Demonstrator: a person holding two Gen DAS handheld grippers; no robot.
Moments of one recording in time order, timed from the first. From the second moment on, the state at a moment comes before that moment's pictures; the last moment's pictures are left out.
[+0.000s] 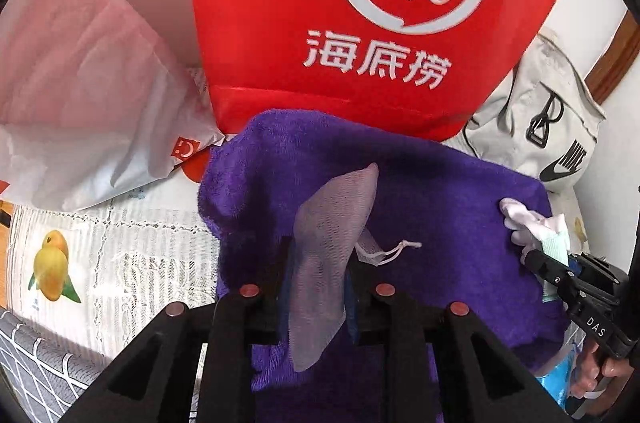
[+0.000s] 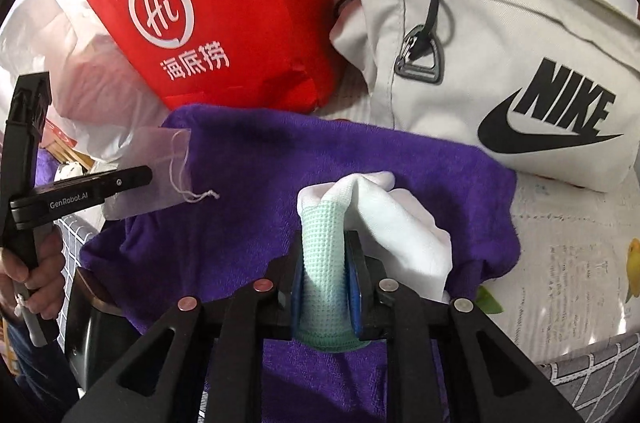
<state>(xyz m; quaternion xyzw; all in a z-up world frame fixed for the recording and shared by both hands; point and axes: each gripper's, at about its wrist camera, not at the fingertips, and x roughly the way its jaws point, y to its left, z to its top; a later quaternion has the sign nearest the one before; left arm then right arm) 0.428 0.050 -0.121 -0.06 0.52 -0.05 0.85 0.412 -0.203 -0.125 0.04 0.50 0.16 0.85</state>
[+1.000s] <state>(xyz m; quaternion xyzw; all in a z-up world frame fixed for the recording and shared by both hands) 0.407 0.053 -0.071 -0.06 0.48 -0.06 0.87 0.390 -0.184 -0.114 -0.05 0.51 0.16 0.84</state>
